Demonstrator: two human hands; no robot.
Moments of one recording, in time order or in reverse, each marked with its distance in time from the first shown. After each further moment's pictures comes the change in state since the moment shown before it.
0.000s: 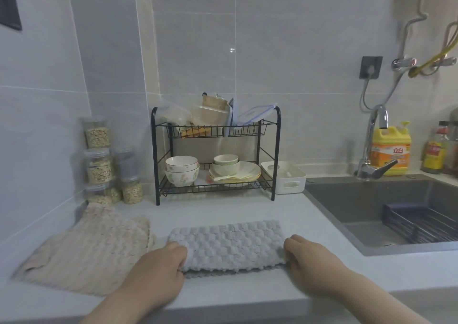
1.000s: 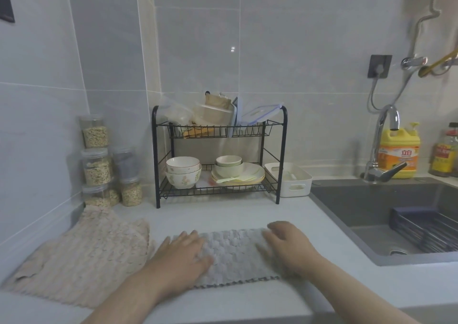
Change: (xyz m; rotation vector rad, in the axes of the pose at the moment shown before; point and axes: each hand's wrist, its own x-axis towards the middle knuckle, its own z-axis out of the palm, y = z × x) left_hand 0.041 0.013 -0.003 -0.015 -0.284 -0.046; right_hand 0.062 -0.028 0.010 0.412 0.030 0.324
